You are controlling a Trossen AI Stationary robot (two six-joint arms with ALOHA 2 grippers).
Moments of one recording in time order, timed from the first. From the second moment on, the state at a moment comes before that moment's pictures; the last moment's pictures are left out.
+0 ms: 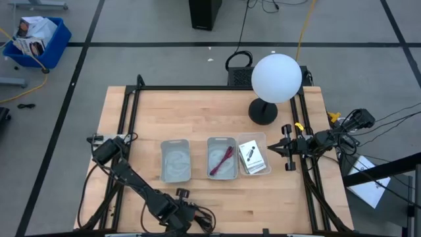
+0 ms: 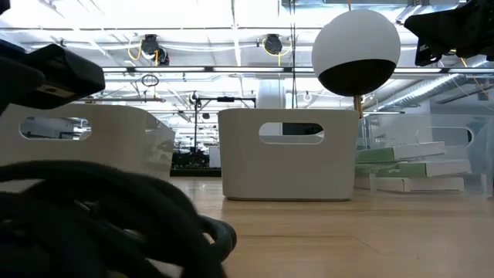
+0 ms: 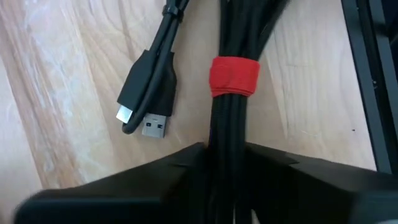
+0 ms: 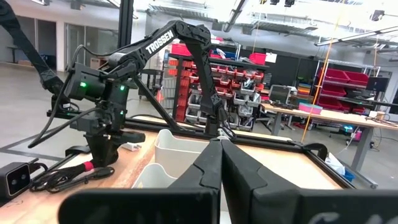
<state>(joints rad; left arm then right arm) -0.74 2.05 1.38 -0.63 -0.12 -0.48 0.49 0.18 0.04 0.29 0.44 -0.20</state>
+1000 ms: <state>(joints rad) -0.62 1.66 1.38 -0.72 -0.64 -0.24 0.49 0.18 0.04 0.30 0.44 -0.19</state>
